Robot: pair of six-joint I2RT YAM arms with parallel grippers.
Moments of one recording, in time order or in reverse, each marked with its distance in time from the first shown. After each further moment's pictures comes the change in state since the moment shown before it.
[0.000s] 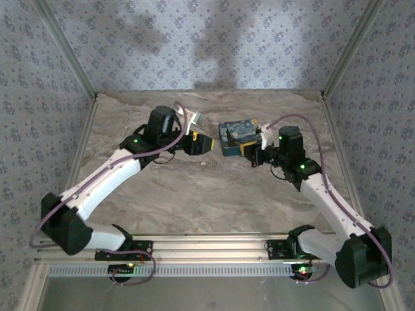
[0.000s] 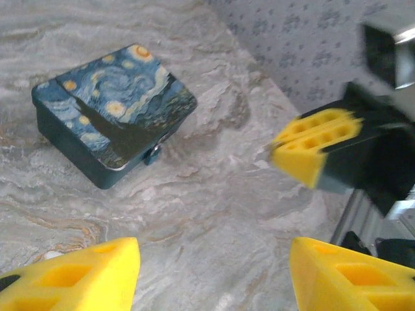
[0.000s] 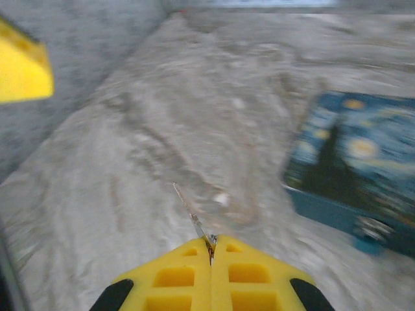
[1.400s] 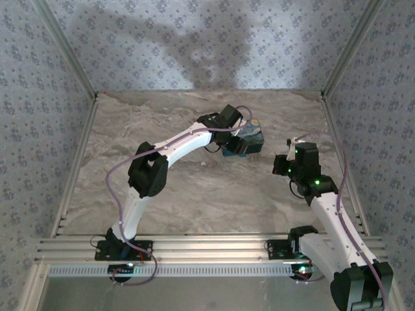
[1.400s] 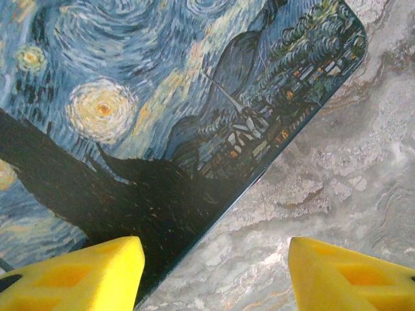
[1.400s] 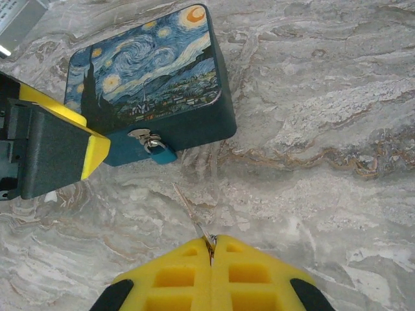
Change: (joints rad) left arm -0.159 0.834 0.741 -0.362 -0.307 0.115; right arm -0.156 -0.195 -0.119 -0.245 0.373 0.152
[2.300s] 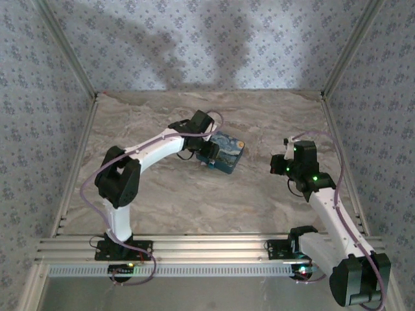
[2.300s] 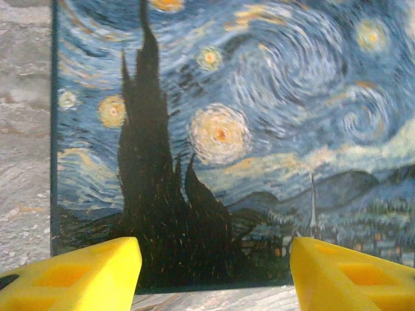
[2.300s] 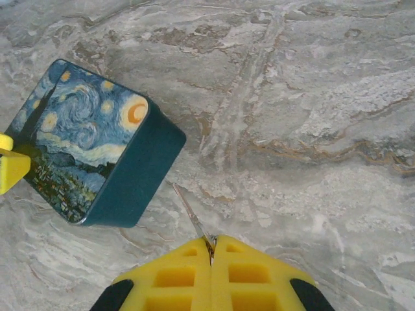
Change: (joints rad) left arm 0.119 -0.319 -0.462 0.096 -0.071 0.000; right arm -0.011 0.061 0.000 0.033 -0.094 0.000
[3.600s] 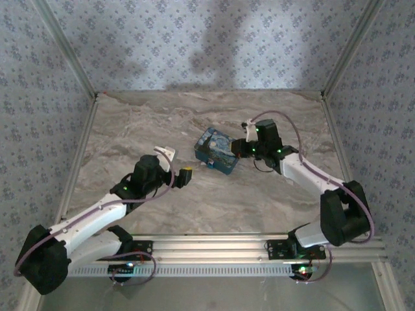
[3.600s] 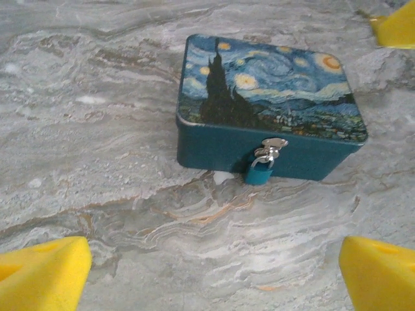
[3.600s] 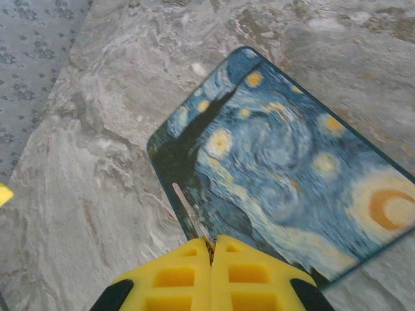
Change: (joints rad) left arm 0.037 -0.930 -1.001 0.666 -0.048 0.040; right arm 0.274 0.523 0.249 0.330 -0.207 0.089
